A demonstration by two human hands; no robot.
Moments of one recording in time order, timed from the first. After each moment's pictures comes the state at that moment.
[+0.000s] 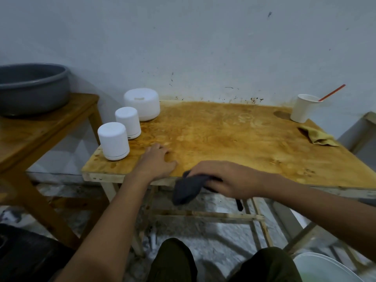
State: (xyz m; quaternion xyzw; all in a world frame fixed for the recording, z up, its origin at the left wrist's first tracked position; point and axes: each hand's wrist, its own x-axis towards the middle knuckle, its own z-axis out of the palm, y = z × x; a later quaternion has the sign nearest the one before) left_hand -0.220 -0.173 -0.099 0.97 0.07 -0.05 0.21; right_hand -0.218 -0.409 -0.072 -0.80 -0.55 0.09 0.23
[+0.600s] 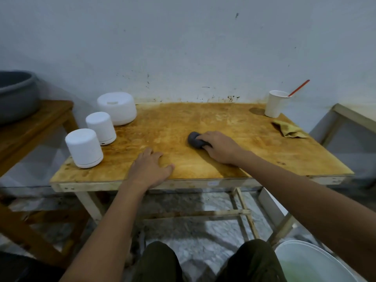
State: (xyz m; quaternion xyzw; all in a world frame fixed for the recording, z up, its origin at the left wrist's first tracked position) left_hand -0.219 -0.223 -0.101 0.98 0.07 -0.05 0.18; right_hand -0.110 -0.453 -0.102 -0.94 -0.32 -0.04 0.13
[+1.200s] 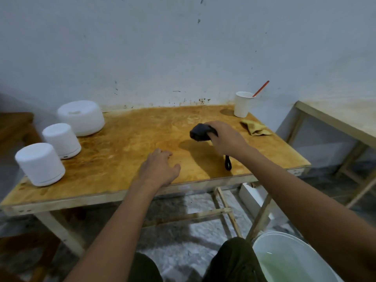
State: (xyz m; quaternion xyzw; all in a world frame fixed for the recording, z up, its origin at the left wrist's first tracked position) left_hand -0.196 -0.318 -0.089 0.98 0.00 -0.02 0.22; right_hand -0.118 -0.535 -0.075 -0.95 -0.16 -0.14 0.23
